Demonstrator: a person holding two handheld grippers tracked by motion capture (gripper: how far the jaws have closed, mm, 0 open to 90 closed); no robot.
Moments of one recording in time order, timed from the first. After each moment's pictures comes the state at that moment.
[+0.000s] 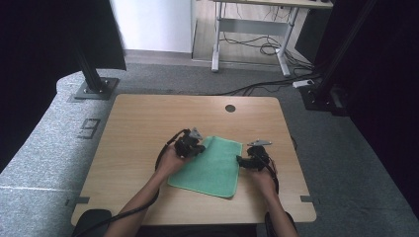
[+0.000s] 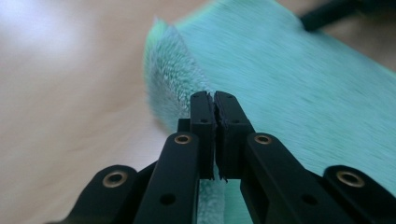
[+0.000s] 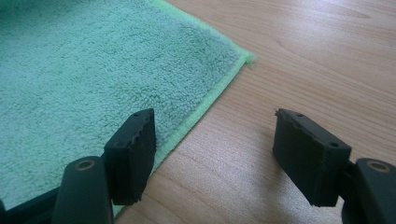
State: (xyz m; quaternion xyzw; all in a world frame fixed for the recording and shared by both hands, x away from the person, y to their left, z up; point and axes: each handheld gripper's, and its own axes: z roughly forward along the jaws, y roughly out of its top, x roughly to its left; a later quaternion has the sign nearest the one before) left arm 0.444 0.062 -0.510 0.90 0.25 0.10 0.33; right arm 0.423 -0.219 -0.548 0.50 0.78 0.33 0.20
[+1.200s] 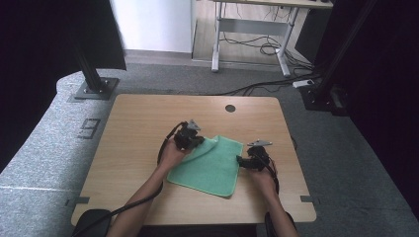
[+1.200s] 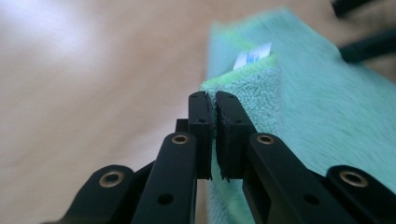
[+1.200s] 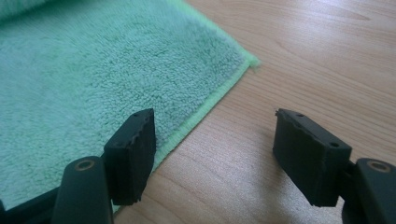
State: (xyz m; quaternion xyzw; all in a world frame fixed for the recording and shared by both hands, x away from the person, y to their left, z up) left arm 0.480 0.078 -0.497 0.87 0.31 0.13 0.37; right arm 0.422 -0.220 -0.548 0.49 0.78 0.33 0.20
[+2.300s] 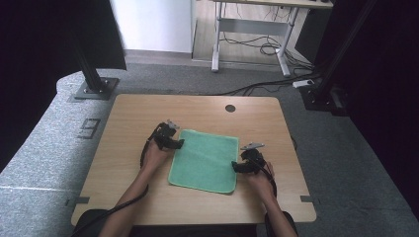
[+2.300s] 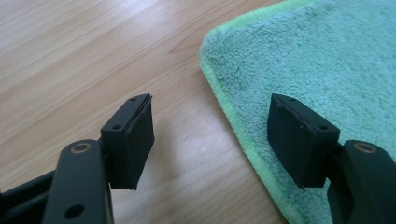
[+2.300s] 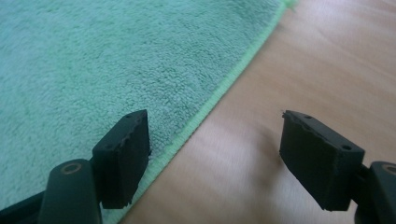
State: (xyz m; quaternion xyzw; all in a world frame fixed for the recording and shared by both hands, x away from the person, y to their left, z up) left arm 0.494 0.145 -0.537 0.84 0.42 0.20 0.29; right arm 0.408 -0.198 -0.541 0.47 0.81 0.29 0.19
